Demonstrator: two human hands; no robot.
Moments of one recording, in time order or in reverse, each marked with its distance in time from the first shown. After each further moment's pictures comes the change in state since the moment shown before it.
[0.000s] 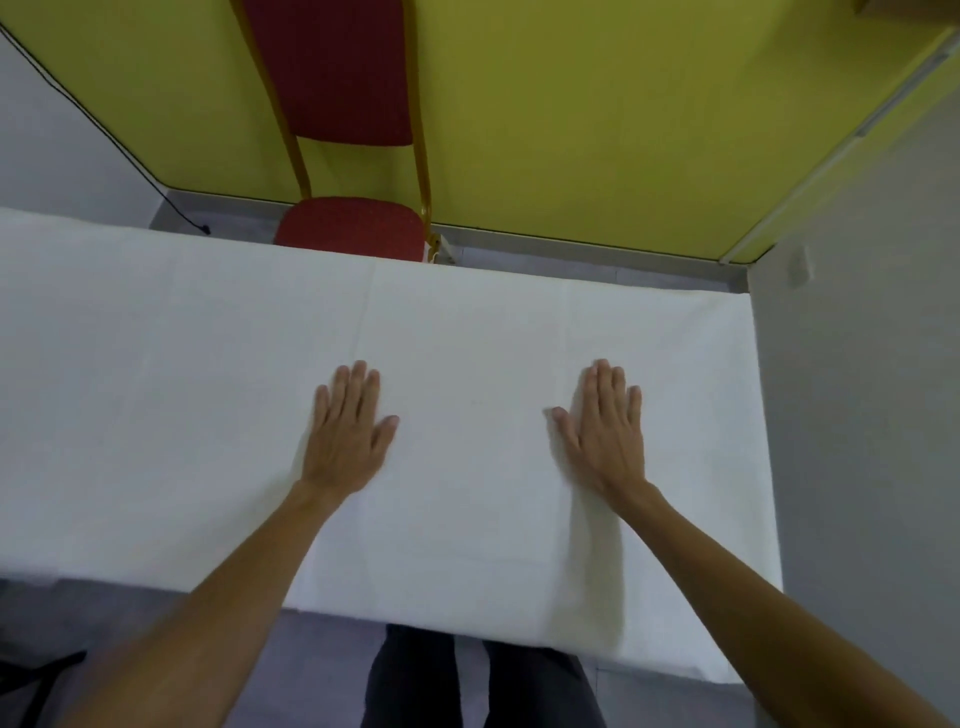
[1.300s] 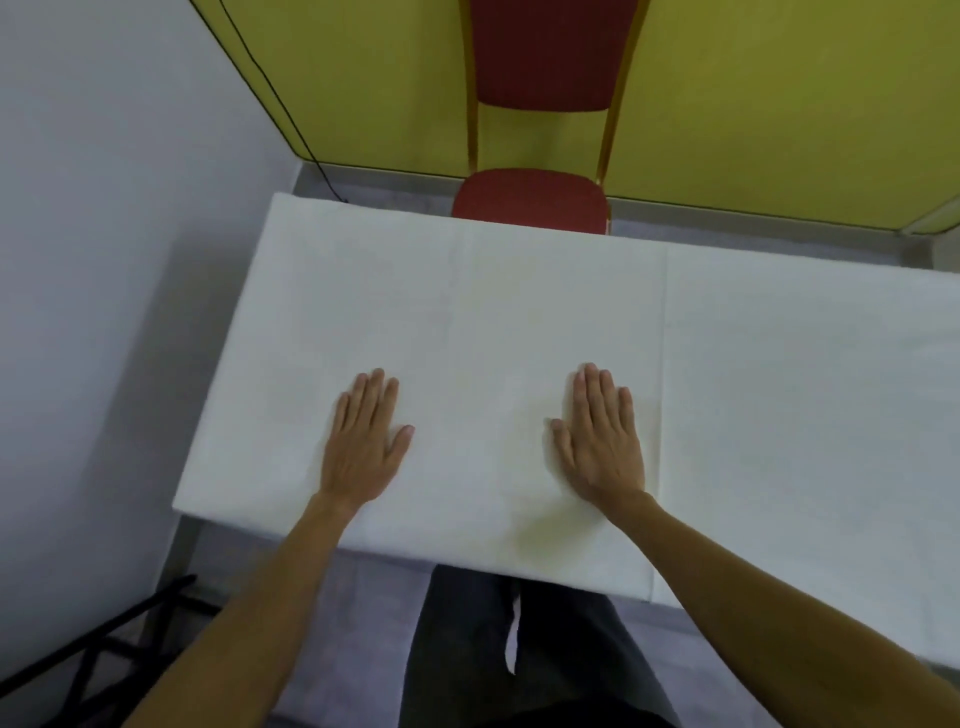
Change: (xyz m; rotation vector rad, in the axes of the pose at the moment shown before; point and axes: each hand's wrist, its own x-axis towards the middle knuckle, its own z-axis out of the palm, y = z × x) left_hand -0.085 -0.404 -0.043 -0.046 -0.005 -0.001; right_hand -0.007 -0.417 0.106 -0.046 -0.010 -0.148
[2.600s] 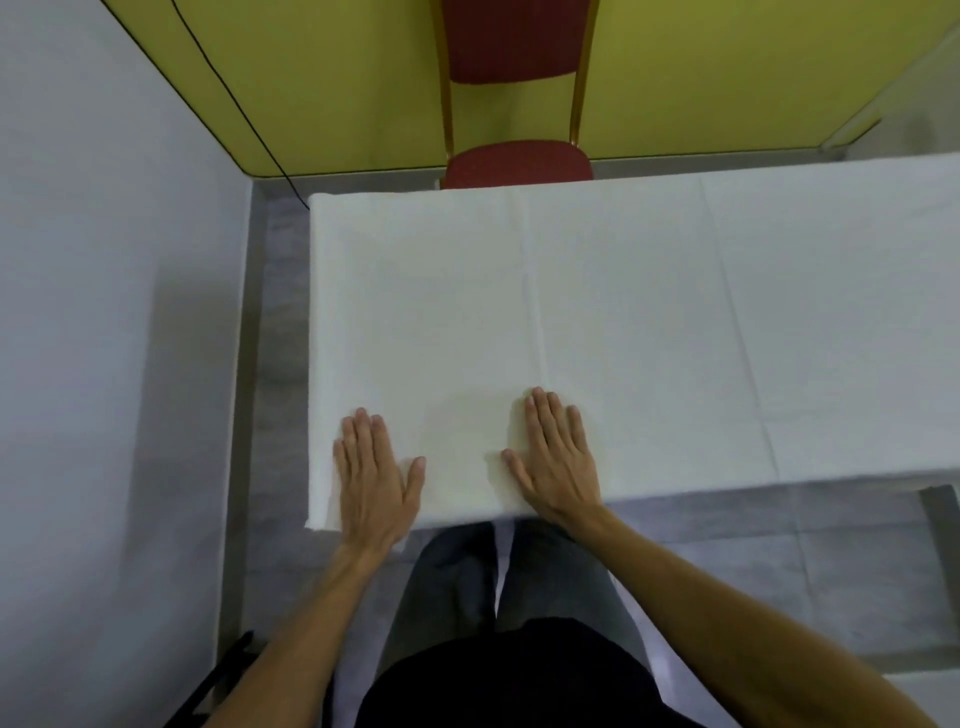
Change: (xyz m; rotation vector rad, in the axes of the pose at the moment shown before) left_hand -0.080 -0.151 -0.032 -0.158 -0.118 -0.025; right_hand -0.052 -0.256 0.048 0.093 0.026 0.123
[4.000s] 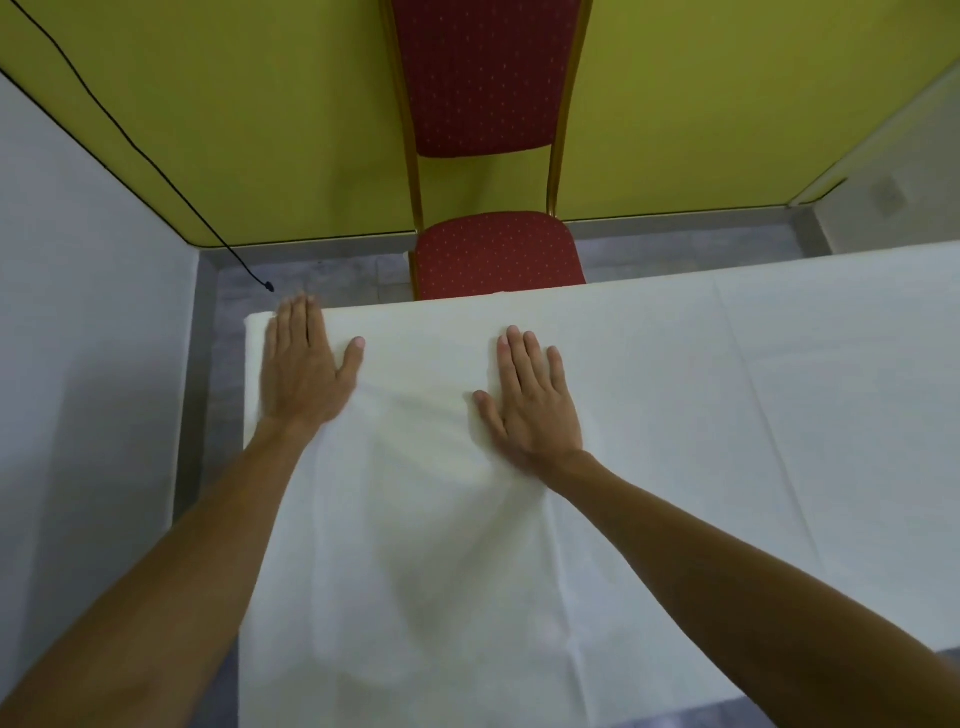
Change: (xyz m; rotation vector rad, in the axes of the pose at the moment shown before) left_hand 0.361 -0.005 -0.075 0.137 0.192 0.100; right_hand 0.270 0.039 -0.036 -0.089 0.020 0.039
